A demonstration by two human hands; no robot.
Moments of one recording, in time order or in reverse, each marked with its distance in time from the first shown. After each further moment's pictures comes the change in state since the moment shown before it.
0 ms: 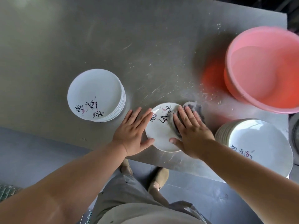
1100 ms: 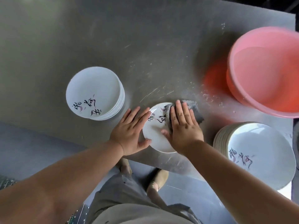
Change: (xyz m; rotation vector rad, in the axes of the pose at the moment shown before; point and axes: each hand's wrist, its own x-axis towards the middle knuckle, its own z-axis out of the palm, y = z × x) left_hand -0.001 0.001 -0.003 -0.002 0.024 -0.006; right_hand 0.023 -0.020 0.007 0.175 0.103 0.150
